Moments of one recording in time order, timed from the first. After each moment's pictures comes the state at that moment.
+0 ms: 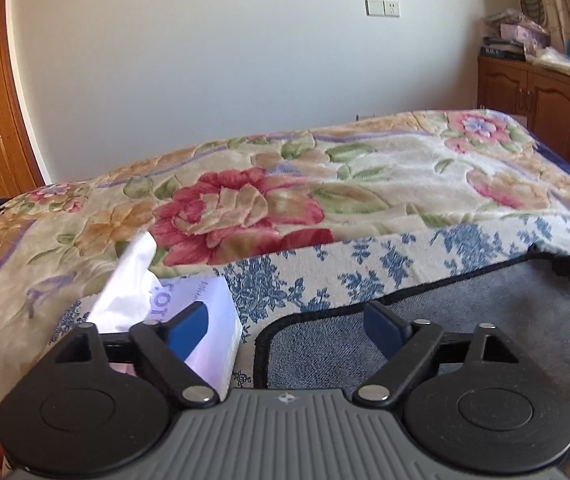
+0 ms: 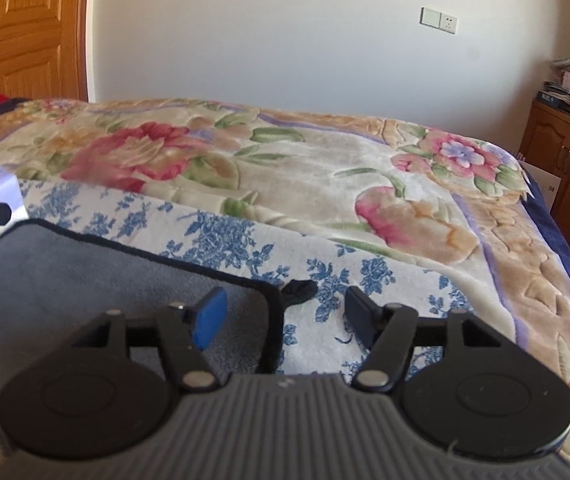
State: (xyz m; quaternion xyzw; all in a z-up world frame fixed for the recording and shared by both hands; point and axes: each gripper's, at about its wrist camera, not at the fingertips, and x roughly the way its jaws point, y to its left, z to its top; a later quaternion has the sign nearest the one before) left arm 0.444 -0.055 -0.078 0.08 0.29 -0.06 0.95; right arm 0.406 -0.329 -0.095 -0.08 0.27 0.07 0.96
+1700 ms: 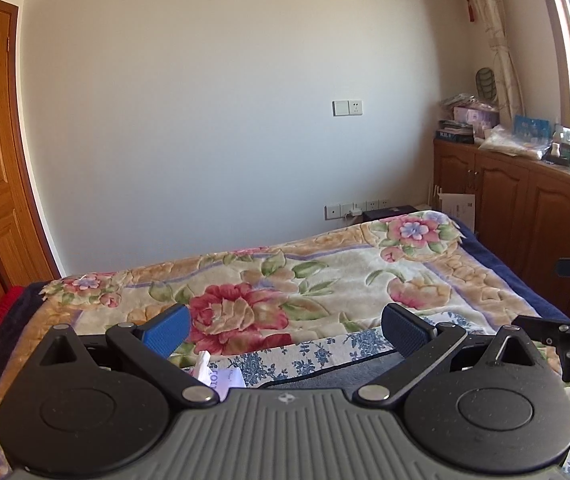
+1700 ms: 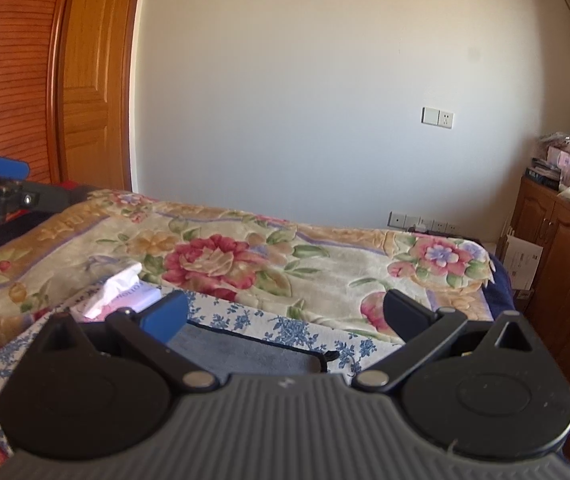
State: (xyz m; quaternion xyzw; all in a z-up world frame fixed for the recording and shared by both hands) left arm 0.264 -0.059 0.136 0.08 0.19 -0.10 0.97; right arm 0.235 -0.300 0.075 -0.07 0.17 0.10 0.98
